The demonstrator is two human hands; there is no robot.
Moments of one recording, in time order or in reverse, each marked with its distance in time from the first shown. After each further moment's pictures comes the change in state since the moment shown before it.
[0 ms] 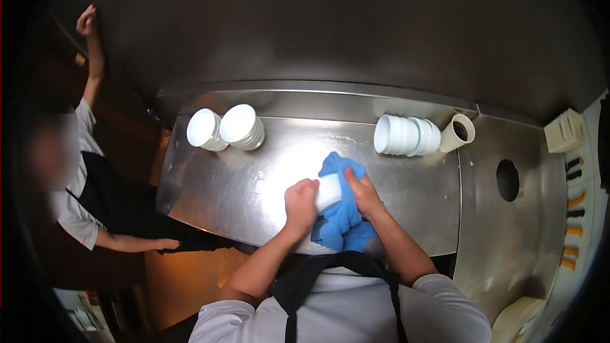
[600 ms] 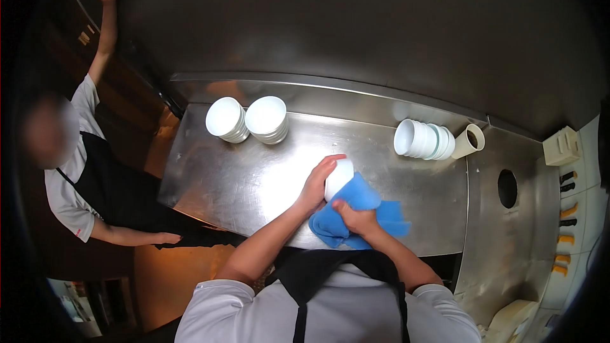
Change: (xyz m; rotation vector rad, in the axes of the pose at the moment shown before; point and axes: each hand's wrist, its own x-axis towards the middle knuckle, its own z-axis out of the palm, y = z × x) left_hand 0.046 -0.012 -0.041 -0.470 -0.452 -0.083; right_hand -0.028 0.034 0.078 -0.623 -0.008 -0.481
